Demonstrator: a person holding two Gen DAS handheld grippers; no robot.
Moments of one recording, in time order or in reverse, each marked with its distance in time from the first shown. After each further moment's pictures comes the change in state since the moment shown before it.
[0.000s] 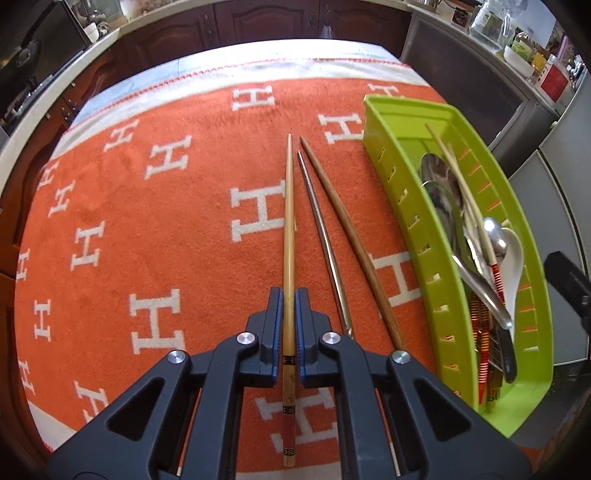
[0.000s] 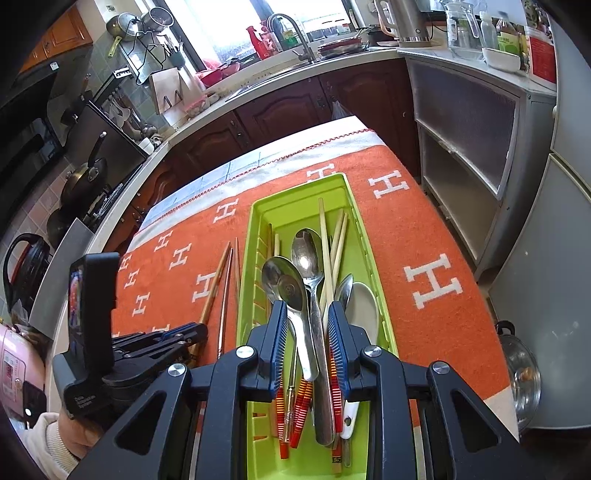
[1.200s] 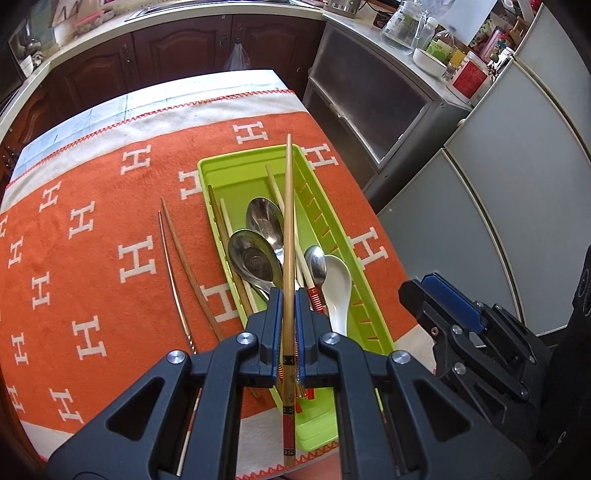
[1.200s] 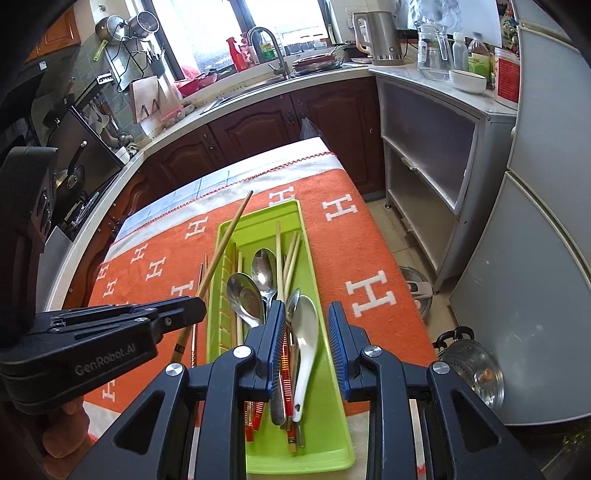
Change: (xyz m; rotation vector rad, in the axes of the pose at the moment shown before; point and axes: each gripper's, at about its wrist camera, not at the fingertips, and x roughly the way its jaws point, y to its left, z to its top) left arm -0.072 -0.102 0.033 0.107 0.013 -0.263; right arm -0.065 -0.012 -0.001 0.010 -0.052 -0.143
